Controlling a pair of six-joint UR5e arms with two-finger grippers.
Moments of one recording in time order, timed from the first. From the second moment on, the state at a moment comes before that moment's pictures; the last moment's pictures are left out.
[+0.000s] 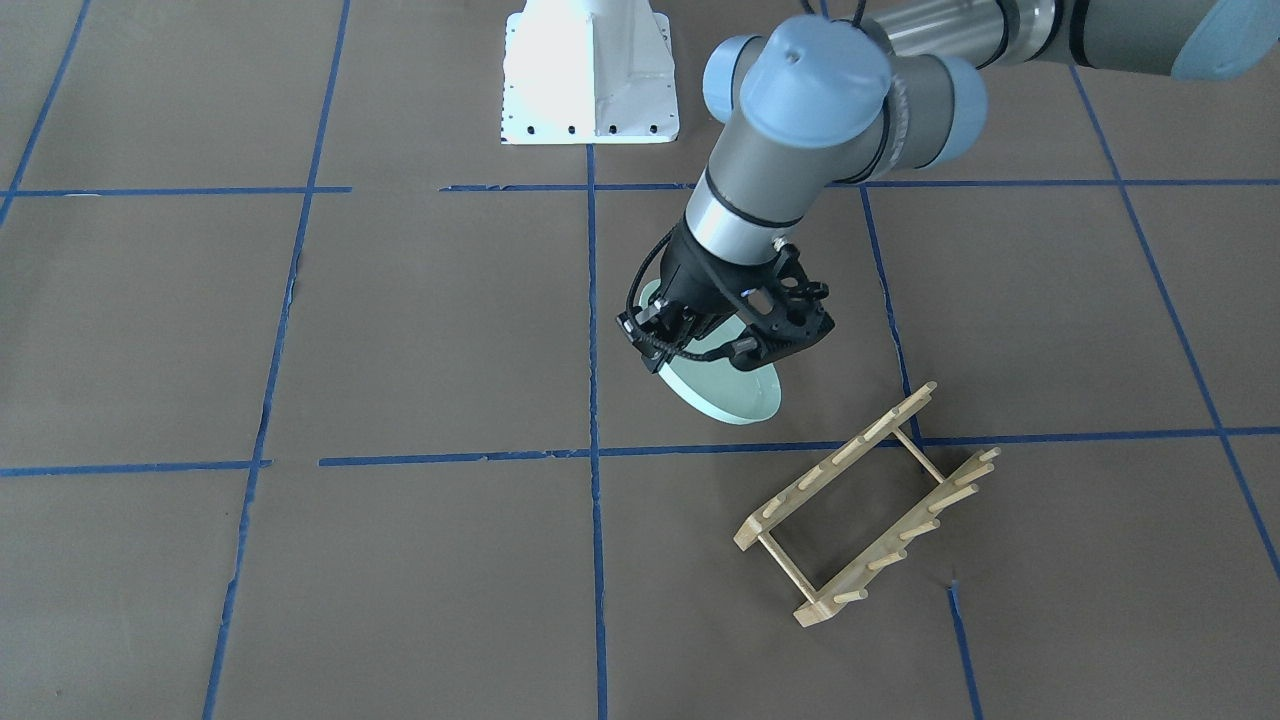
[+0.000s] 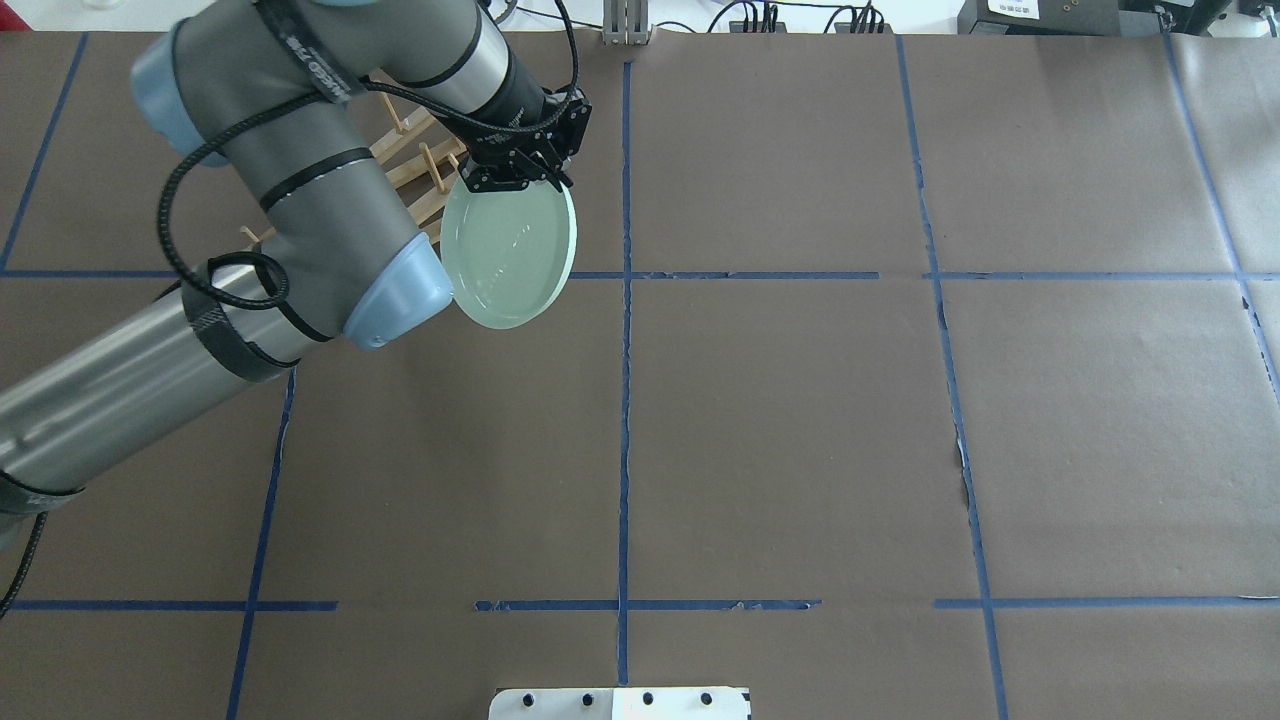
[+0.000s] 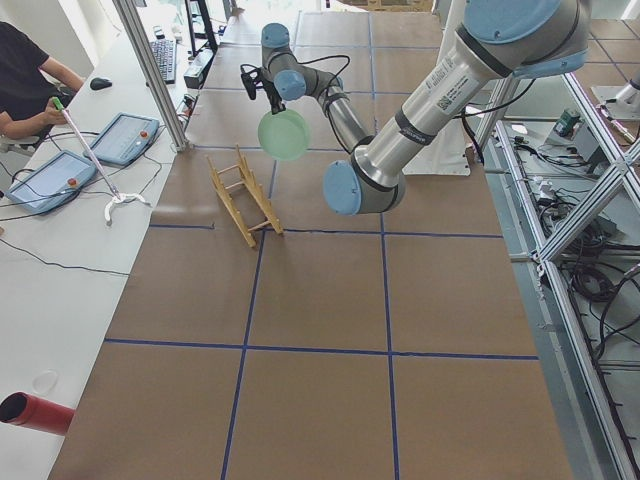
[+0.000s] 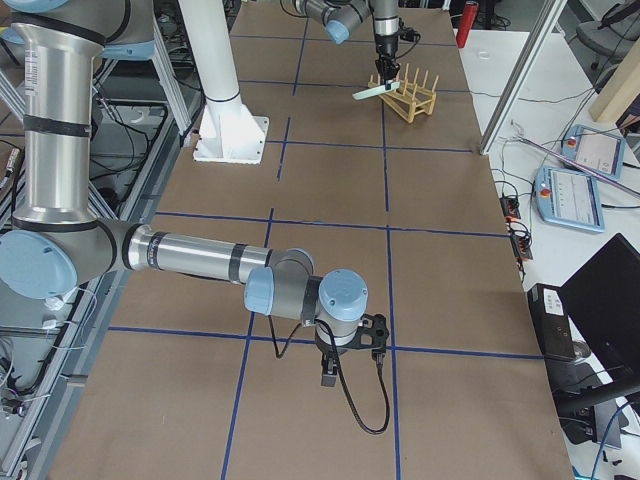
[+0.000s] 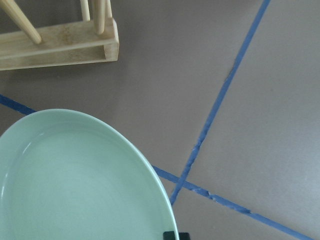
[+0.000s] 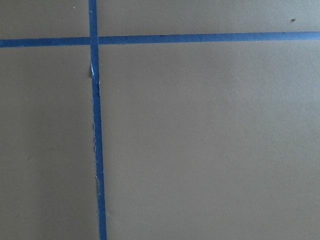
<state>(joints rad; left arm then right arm) -0.83 -2.40 -1.61 -1.79 -2.11 -1.68 1.62 -1.69 1.59 -1.59 2.30 -0.07</state>
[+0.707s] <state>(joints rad) -1.09 -2.20 -1.65 -2.41 -2.08 -1.91 1.62 -1.69 1.59 -1.59 2.30 -0.07</state>
